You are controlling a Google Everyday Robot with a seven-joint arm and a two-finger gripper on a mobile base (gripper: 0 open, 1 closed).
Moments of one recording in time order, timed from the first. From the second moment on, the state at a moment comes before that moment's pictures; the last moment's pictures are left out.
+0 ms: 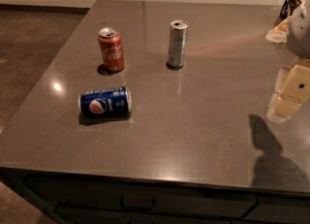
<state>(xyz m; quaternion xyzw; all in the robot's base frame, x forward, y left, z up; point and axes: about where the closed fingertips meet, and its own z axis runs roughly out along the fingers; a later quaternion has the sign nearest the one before) 0.438 -0.216 0.978 -0.60 0.78 -0.04 0.16</state>
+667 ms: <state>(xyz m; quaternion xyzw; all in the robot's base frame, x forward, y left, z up) 0.450 -0.192 0.978 -0.62 0.77 -0.03 0.16</state>
